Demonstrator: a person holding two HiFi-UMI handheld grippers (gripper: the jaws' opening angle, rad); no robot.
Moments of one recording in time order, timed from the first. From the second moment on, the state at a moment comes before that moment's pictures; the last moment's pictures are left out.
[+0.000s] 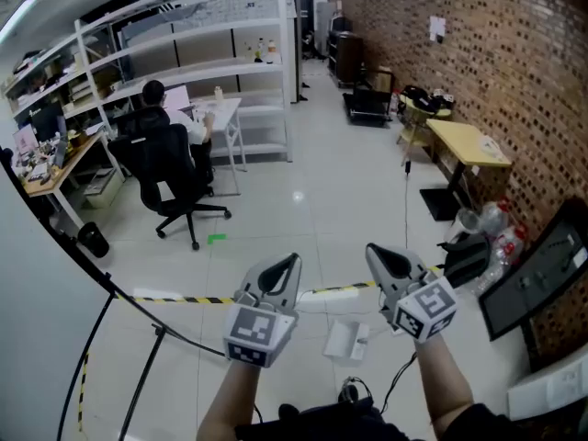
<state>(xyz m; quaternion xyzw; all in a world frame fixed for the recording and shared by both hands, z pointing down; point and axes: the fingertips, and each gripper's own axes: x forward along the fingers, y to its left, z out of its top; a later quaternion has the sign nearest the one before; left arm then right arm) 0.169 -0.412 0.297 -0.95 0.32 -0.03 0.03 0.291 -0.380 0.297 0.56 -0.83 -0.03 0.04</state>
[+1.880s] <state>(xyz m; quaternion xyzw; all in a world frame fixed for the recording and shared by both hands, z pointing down) 0.083 -0.392 0.309 -0.83 0.56 -0.02 0.00 0.194 -0.396 0.328 0.26 -0.96 0.02 0.06</state>
